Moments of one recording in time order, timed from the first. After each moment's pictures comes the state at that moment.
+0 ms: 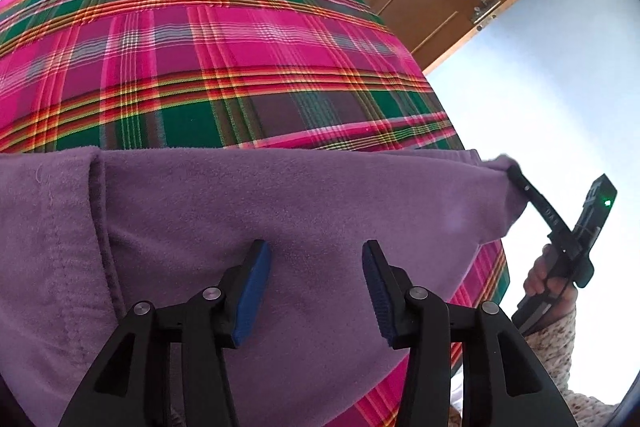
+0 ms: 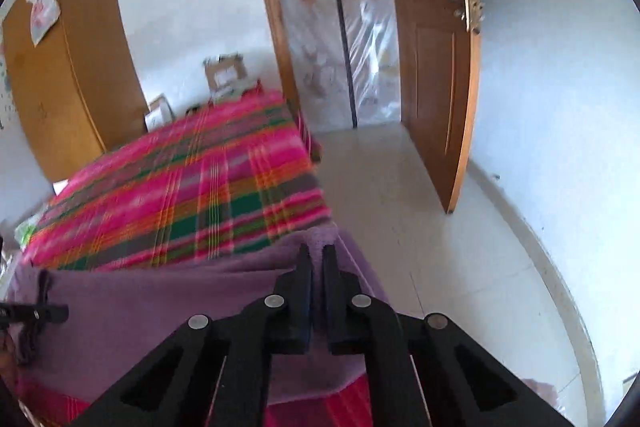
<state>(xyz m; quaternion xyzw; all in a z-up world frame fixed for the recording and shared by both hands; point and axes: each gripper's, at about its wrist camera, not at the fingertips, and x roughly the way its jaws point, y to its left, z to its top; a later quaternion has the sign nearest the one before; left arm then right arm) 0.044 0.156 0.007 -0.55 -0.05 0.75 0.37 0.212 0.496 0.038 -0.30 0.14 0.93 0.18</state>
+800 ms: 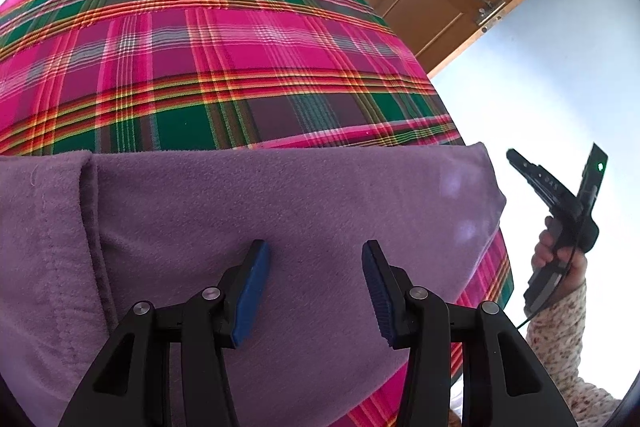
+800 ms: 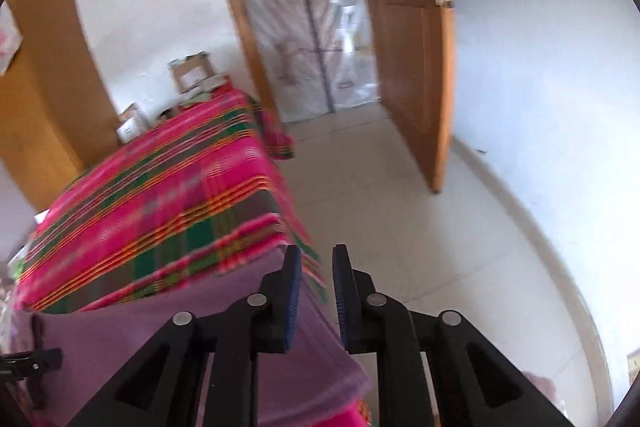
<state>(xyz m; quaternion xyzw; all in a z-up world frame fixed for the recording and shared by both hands) 0.045 0.164 0.007 -0.55 -0.05 0.75 0.36 0.180 0.548 0.032 -0.35 0.19 0.90 0.19</state>
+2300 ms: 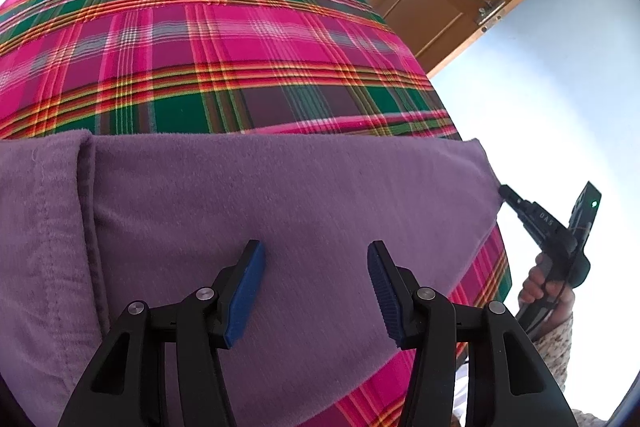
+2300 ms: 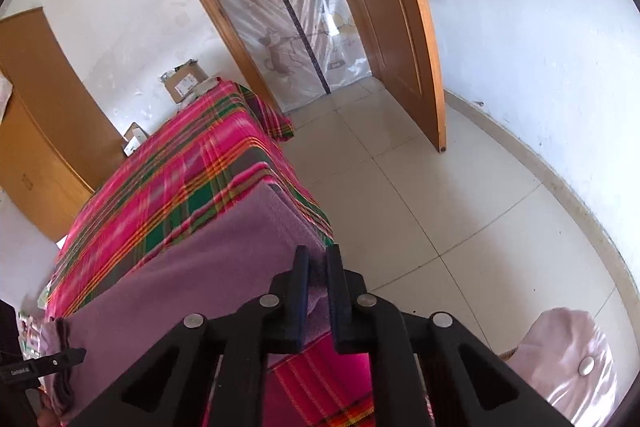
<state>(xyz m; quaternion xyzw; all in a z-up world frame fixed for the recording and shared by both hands) 0.054 0.161 0.009 -0.55 -0.05 0.75 0.36 0.265 0.539 0.012 -0.32 0.27 0.88 0.20</state>
